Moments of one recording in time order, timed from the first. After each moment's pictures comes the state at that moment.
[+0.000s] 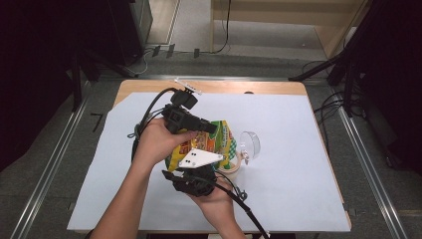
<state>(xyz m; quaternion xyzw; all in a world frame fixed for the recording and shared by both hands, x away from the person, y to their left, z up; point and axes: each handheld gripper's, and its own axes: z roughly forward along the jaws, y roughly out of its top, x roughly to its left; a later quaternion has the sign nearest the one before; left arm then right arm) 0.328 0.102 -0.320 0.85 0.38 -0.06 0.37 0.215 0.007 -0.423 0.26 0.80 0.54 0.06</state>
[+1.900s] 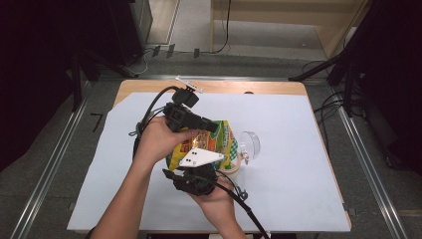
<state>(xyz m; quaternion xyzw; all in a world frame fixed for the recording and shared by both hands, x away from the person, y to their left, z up) 0.331 0.100 -0.319 0.85 0.37 -0.07 0.37 0.215 0.005 -0.420 0.27 0.80 0.53 0.06</state>
